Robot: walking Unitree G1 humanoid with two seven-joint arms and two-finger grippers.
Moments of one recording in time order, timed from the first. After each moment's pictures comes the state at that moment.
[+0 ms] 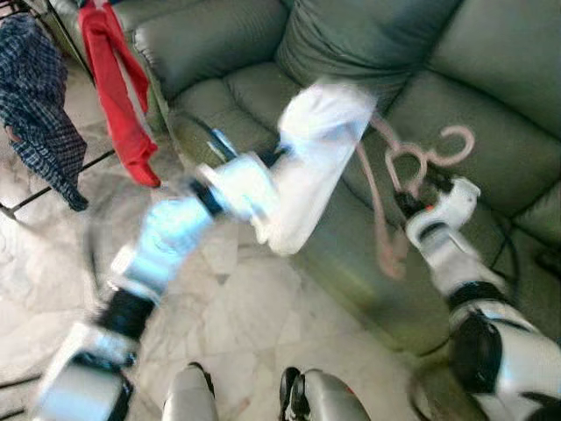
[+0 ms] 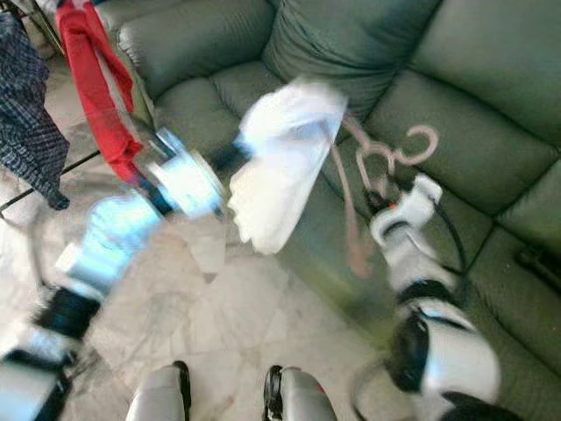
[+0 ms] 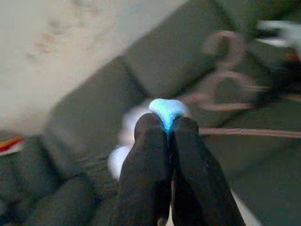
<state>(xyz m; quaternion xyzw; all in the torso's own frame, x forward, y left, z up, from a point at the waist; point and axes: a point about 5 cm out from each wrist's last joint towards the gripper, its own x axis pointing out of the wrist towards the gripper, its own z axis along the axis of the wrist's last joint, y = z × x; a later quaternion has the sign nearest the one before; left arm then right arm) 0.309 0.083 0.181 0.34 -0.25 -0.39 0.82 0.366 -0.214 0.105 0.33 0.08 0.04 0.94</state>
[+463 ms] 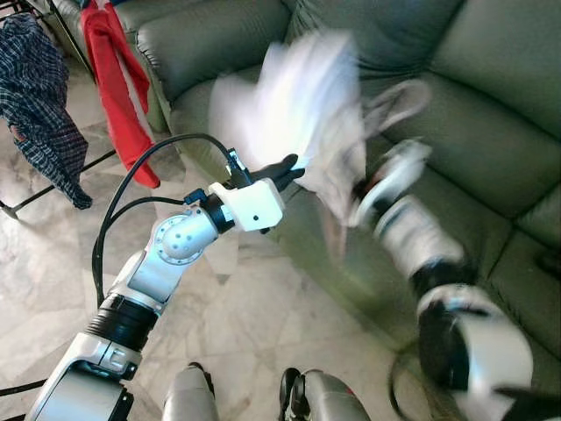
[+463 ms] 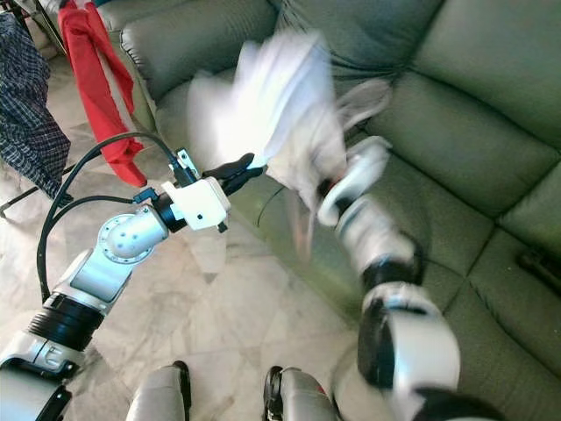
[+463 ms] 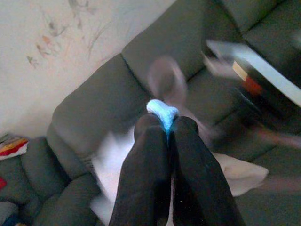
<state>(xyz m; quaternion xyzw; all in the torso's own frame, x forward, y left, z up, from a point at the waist) 0.308 0.085 0.184 0.35 -0.26 -0.38 0.82 0.361 -0.144 0.092 0.25 0.18 0.21 0.93</state>
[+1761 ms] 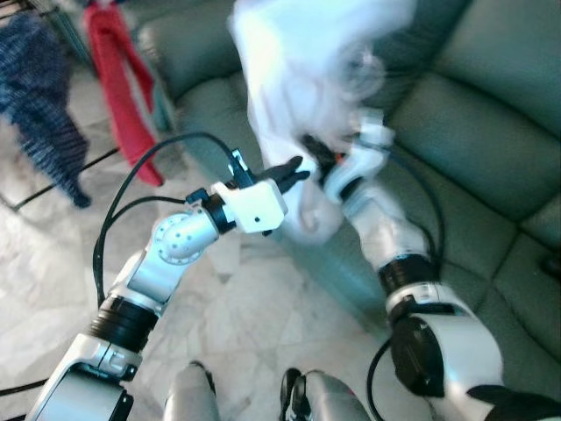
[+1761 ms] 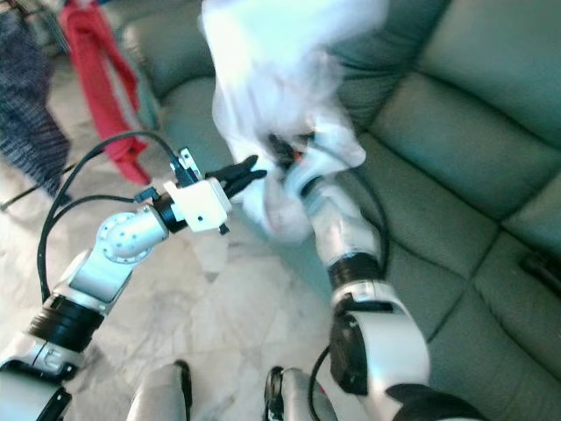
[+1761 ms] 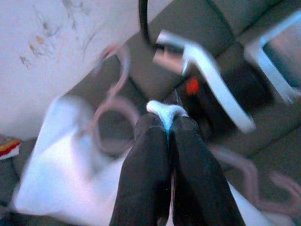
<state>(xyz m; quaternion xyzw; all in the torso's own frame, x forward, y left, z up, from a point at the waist) 0.303 0.082 0.184 0.34 -0.26 -0.40 0.81 0.384 -0.119 0.160 0.33 -0.02 0.22 0.92</state>
